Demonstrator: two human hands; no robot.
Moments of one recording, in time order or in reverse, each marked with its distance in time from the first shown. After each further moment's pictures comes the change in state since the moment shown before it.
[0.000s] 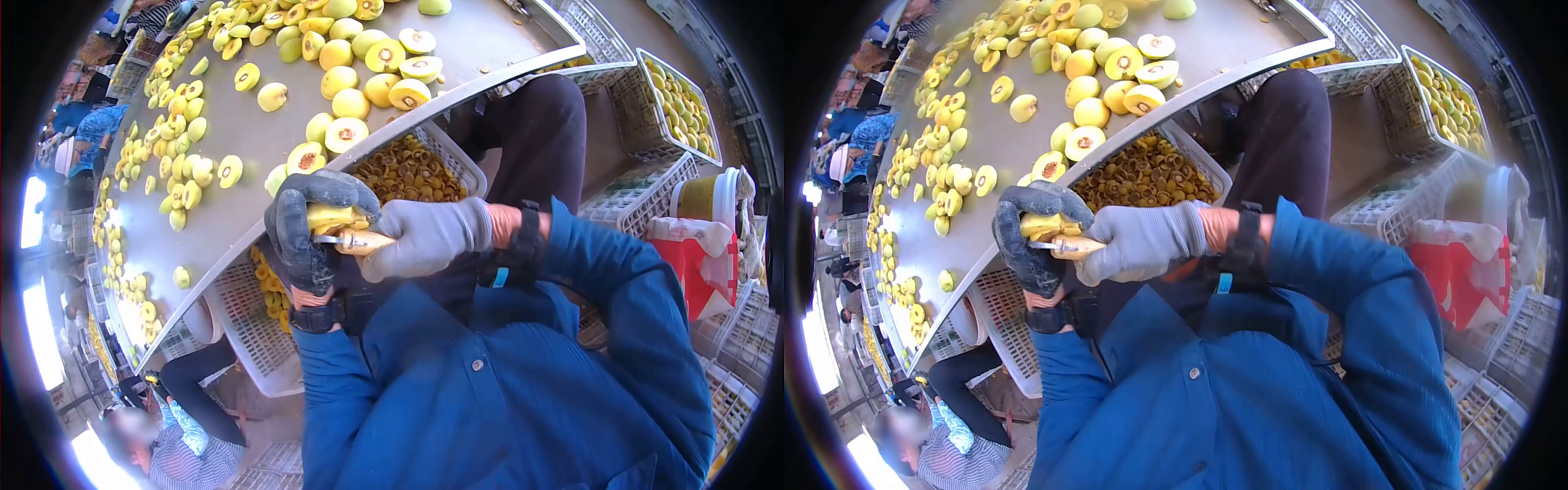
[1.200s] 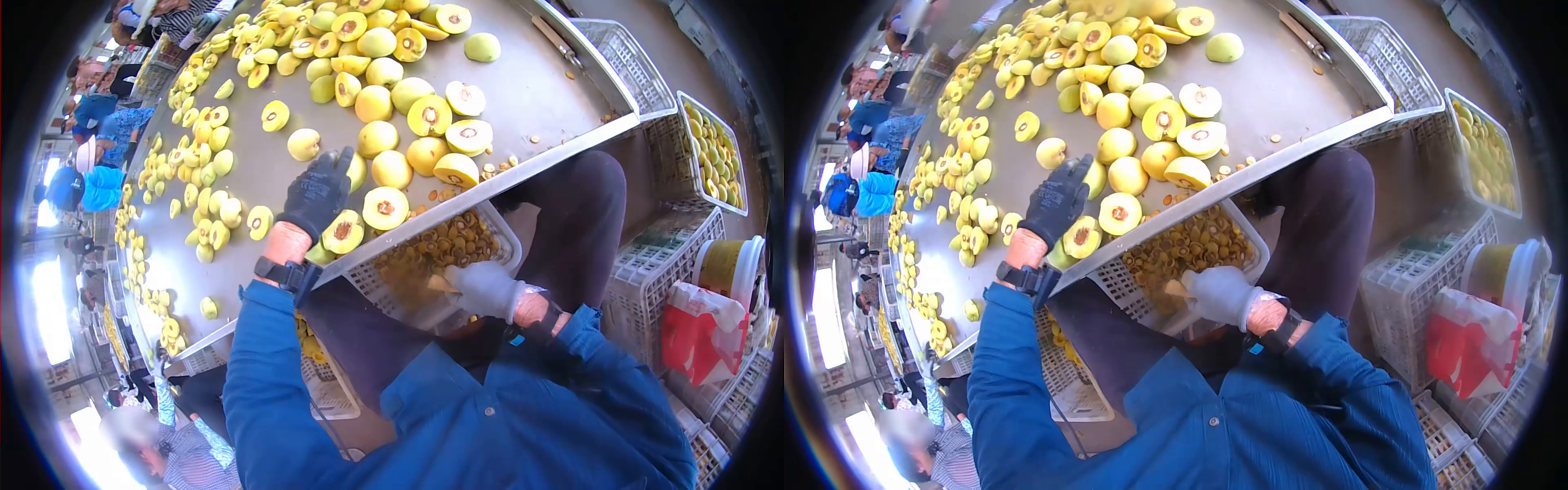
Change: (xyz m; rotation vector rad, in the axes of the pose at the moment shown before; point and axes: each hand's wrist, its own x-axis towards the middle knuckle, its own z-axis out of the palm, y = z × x) left_hand 0.127 -0.158 0.032 0.648 -0.827 0.050; right_hand -0.001 0.081 -0.060 -0.988 0.389 0.287
